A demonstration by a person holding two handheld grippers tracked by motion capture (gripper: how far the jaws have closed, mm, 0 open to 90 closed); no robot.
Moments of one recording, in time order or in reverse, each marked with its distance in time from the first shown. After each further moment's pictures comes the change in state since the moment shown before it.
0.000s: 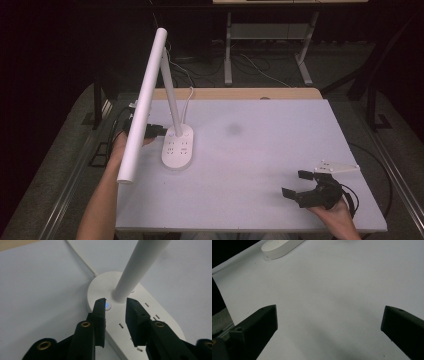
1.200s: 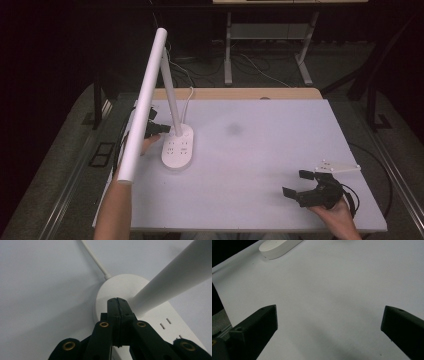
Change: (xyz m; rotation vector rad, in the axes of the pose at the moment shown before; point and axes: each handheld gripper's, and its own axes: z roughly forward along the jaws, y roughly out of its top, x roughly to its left) left arm 0.009 0.005 0.038 0.026 0.033 -0.112; right arm -0.002 -0.001 0.000 -0.005 -0.010 0.005
